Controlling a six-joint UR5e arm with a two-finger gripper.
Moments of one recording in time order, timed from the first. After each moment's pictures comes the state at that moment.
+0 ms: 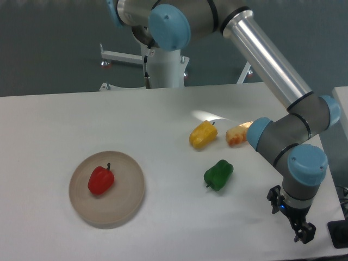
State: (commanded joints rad) arm 2.39 -2.59 -0.67 -1.20 1.56 1.64
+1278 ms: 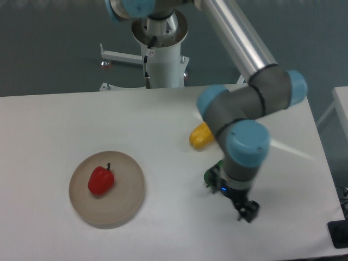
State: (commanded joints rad) arm 2.15 -2.24 -0.99 -1.41 1.51 1.10
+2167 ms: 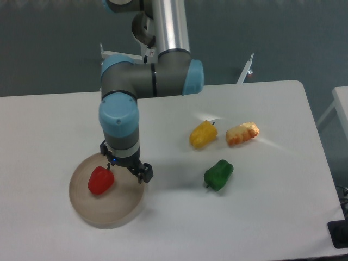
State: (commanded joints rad) arm 1.91 -2.11 -1.33 -1.17 1.52 0.55
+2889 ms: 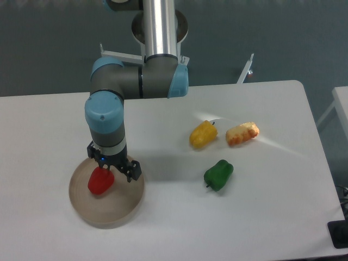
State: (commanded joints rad) arm 1.89 -2.11 -1.38 -1.14 1.51 0.52
